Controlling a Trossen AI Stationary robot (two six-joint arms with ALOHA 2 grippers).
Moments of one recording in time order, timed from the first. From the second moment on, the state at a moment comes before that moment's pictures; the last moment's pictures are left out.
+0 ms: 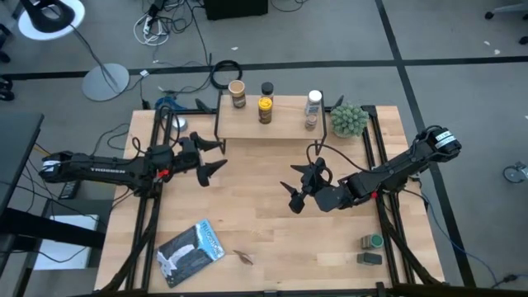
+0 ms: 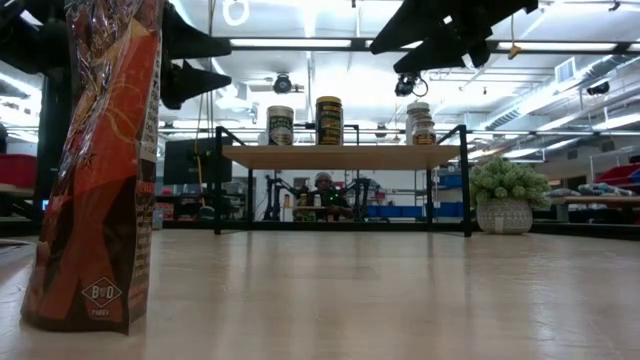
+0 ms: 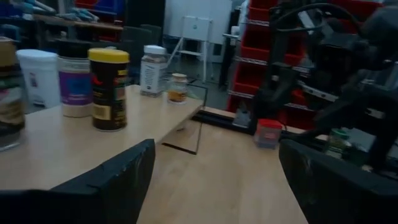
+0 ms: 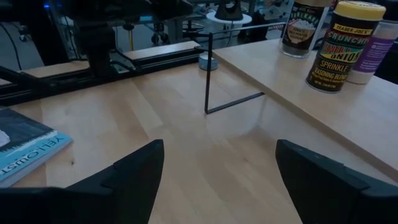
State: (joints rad) left arm 0.09 0.75 0.26 0.53 -0.18 -0.17; right arm 0.41 1.41 0.87 0.04 0.94 0.40
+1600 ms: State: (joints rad) left arm -0.24 0.75 0.26 0.50 -0.37 -0.06; right arm 0.81 1.36 1.21 -1.57 0.39 1.87
